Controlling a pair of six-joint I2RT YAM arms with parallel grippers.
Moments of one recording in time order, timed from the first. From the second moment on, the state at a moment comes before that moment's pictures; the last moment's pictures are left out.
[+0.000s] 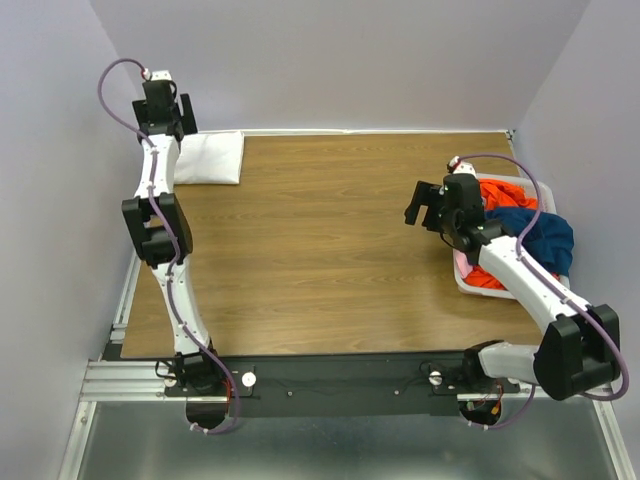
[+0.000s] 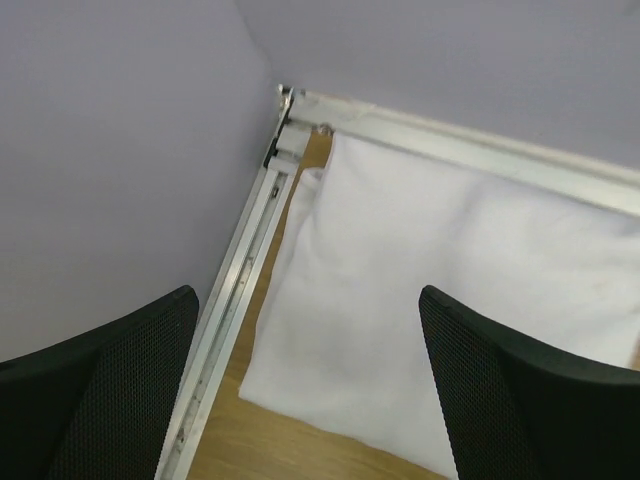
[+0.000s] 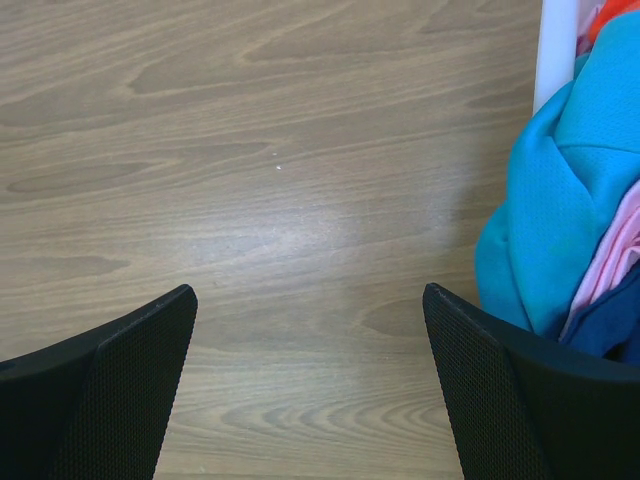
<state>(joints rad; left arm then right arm) 0.19 2.39 2.27 -0.39 -0.22 0.03 0.29 1.28 0.91 -0.27 0.14 0.39</state>
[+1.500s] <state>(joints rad) -0.22 1.10 0.98 -0.16 -0.19 -0.47 0.29 0.88 0.72 -0.41 0.03 0.47</state>
